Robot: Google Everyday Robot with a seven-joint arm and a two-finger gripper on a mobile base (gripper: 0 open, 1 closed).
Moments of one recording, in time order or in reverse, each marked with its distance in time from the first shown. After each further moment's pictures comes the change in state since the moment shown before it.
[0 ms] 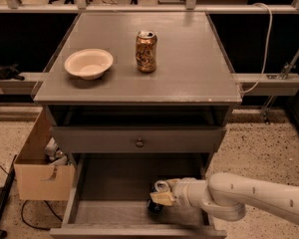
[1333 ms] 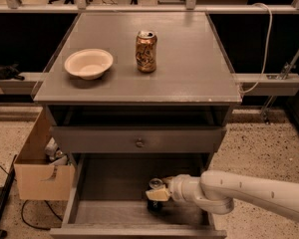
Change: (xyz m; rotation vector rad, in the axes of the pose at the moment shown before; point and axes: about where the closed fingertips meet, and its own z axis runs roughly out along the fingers) arm 0.012 -0.038 0.045 0.041 0.009 -0.007
